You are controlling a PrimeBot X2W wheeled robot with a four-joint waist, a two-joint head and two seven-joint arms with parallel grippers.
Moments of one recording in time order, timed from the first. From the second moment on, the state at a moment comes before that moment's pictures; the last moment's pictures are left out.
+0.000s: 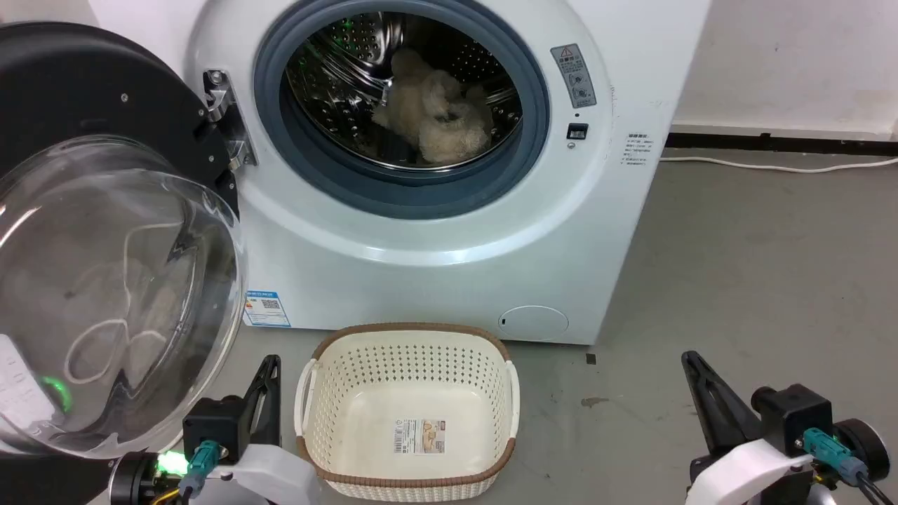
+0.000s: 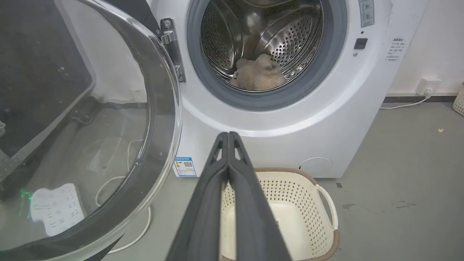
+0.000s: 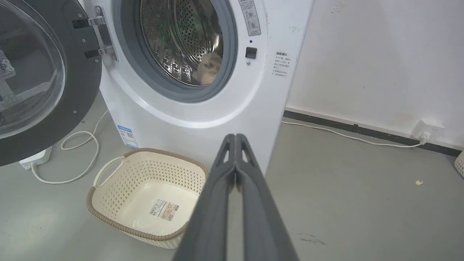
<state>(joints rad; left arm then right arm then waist) 0.02 0.05 0.00 0.00 0.00 0.00 0.00 0.01 -0.05 0.00 0.01 0.01 0.13 0.00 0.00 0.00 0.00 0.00</state>
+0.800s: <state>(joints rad) 0.02 0.05 0.00 0.00 0.00 0.00 0.00 0.01 -0.05 0.00 0.01 0.01 0.13 0.00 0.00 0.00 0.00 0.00</state>
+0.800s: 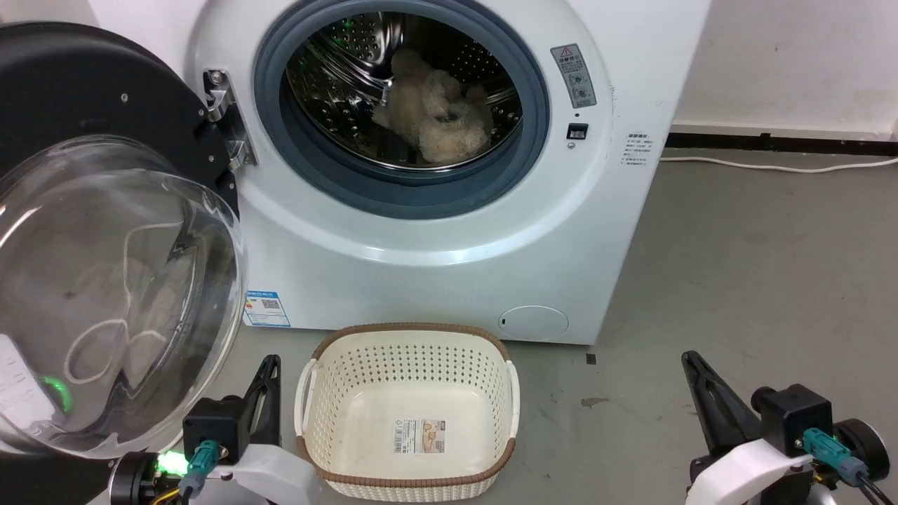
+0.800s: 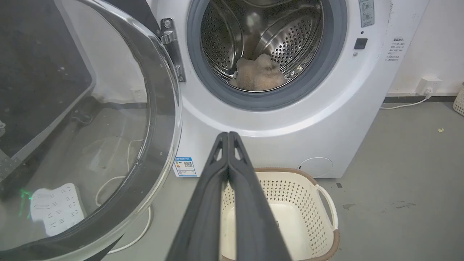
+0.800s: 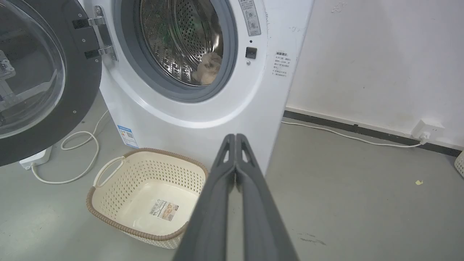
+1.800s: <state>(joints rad) 0.02 0.06 -0.02 0.01 0.00 0.00 -0.04 0.01 -0.05 -0.01 0.02 0.02 0.13 -0.04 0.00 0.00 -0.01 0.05</state>
